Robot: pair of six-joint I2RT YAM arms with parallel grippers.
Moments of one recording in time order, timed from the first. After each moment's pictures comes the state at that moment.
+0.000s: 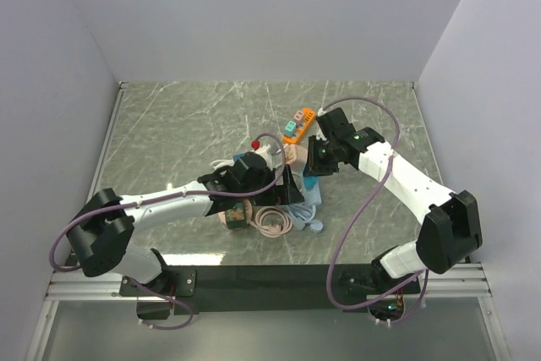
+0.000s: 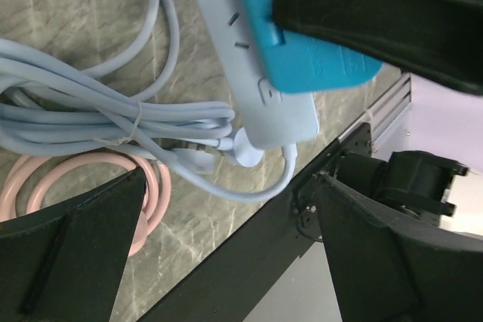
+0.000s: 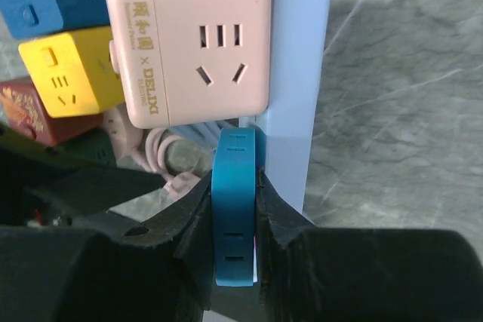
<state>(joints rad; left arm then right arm) -0.92 1.43 0.85 -0.02 0.15 -0.90 0.51 1.43 1.17 -0.77 -0.13 0.51</state>
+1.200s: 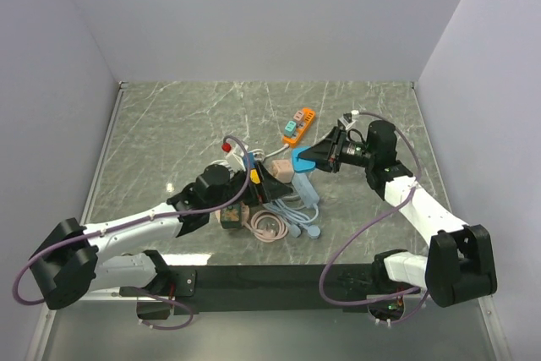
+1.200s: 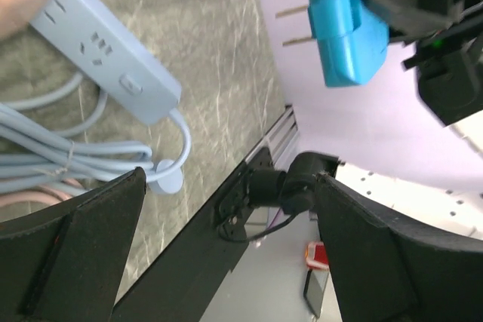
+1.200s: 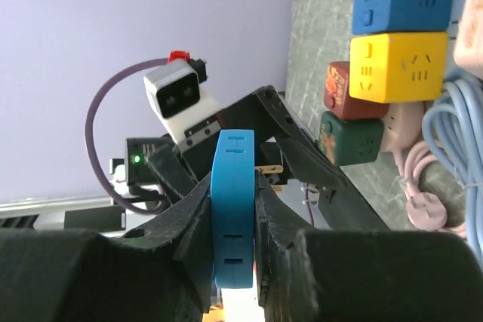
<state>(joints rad) -0.89 1.17 0.56 0.35 0.19 -1.07 0.21 1.20 0.69 0.21 -0.97 1.23</state>
